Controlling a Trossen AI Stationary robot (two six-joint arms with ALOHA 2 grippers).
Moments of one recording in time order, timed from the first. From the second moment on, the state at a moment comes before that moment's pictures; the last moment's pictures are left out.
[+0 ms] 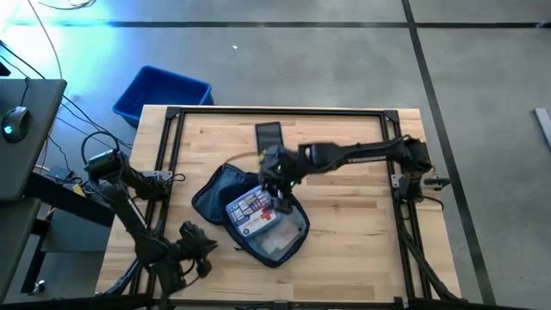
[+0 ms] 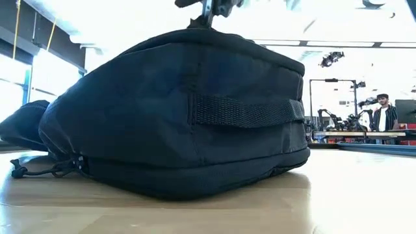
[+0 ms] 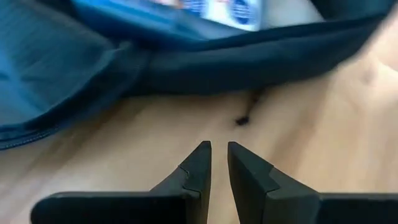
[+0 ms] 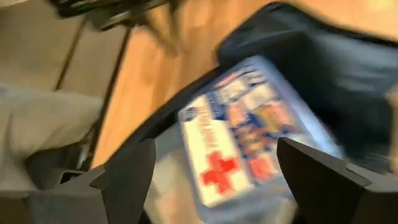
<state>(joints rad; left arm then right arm) -1.08 1.64 0.85 -0.67 -0.82 -1.73 0.04 1.94 1.67 -0.59 -0.37 0.10</state>
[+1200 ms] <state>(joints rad) -0.89 1.63 0.78 -0.66 -1.47 -1.18 0.23 1.90 1.52 -0.47 0.21 0.26</state>
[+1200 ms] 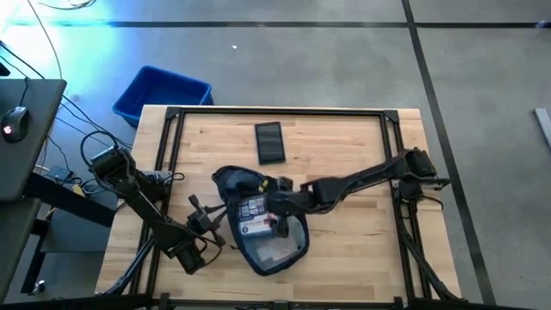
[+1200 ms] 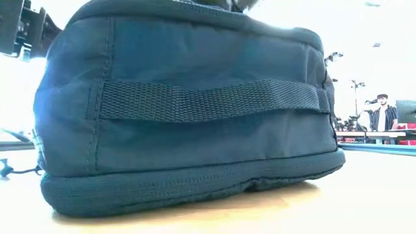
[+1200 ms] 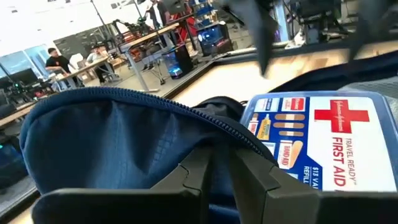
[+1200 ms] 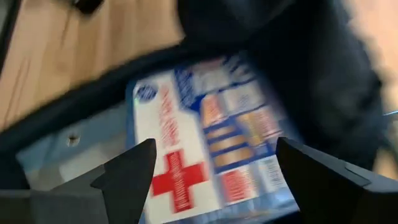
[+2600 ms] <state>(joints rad) -0.92 1.29 0.80 -0.65 -1.47 -0.88 0.09 1.77 1.22 0.13 0.07 0.12</state>
